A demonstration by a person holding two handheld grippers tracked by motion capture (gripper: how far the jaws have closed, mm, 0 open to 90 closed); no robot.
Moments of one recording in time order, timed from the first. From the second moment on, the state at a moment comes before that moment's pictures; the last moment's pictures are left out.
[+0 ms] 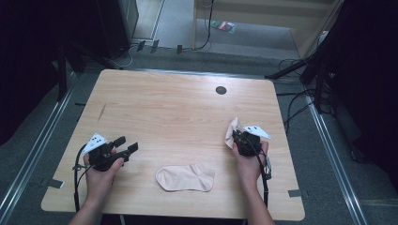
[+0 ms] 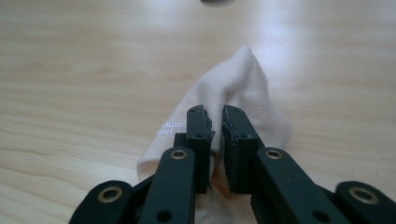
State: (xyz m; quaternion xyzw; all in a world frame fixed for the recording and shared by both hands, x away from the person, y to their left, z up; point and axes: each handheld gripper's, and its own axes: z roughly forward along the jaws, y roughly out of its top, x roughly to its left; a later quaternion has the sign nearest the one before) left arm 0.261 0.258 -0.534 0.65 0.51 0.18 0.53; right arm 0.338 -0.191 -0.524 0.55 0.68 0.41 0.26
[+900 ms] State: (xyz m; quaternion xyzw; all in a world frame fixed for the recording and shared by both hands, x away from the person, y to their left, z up) left arm 0.305 0.170 -0.521 0.70 0.47 0.14 0.51; right arm 0.332 -0.095 -0.508 0.38 0.77 0.48 0.18
